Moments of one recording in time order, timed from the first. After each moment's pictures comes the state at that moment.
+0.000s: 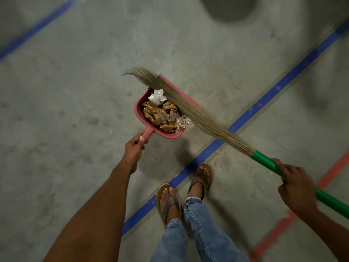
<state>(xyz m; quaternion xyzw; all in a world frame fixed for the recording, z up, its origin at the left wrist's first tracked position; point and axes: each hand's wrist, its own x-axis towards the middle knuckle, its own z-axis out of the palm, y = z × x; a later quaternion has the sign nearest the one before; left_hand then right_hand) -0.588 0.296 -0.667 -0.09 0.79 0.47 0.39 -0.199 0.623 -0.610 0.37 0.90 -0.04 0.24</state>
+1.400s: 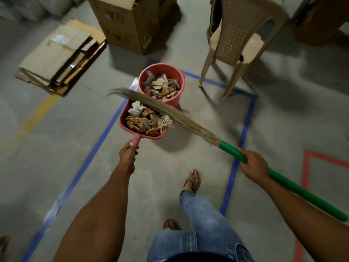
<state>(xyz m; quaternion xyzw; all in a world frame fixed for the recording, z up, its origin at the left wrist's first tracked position) -1.017 0.852 -0.275 0.01 0.78 0.48 0.40 -0.602 1.022 -0.236 0.61 0.75 -0.24 0.07</state>
